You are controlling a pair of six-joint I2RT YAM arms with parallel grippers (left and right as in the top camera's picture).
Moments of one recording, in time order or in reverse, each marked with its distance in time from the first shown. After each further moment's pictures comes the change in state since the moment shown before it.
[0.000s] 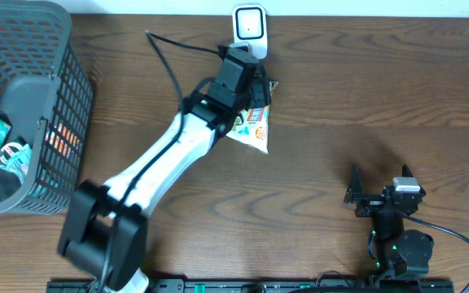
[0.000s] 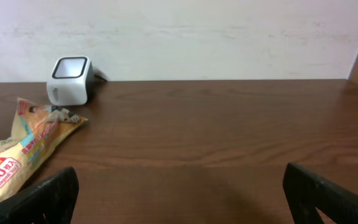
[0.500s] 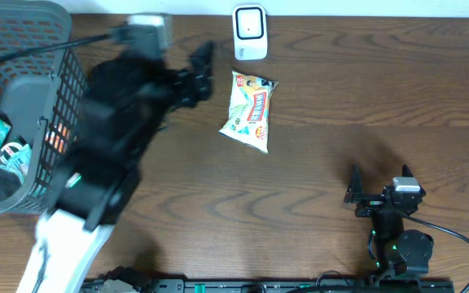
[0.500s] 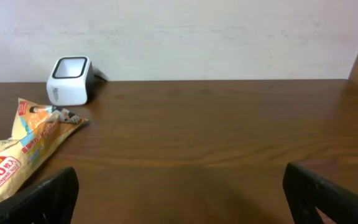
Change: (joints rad) left arm 0.161 -0.604 0.000 -0.111 -0.022 0.296; right arm 0.000 0.000 0.000 0.000 0.000 0.000
